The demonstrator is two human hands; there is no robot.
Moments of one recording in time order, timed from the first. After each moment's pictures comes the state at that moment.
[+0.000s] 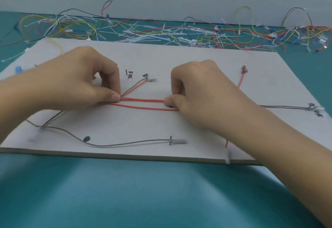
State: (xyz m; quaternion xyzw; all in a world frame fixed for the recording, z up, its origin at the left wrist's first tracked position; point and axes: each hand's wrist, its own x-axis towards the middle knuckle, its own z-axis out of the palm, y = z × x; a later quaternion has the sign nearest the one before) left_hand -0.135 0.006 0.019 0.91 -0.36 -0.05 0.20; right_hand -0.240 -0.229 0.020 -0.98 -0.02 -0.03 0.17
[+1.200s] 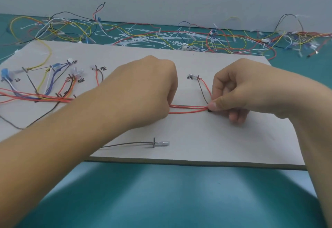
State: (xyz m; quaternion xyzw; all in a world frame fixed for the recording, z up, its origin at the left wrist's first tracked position) left_hand -0.190 -0.104 0.025 0.94 -0.33 0.02 0.11; right_hand -0.249 -0.318 0.036 -0.92 0.09 0.13 0.36
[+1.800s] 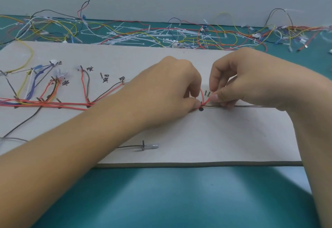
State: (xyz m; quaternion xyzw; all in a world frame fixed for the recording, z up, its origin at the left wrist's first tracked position) left_hand -0.188 -0.142 0.011 0.87 -0.44 0.01 0.22; right_hand -0.249 -0.334 0.041 -0.94 0.09 0.07 0.32
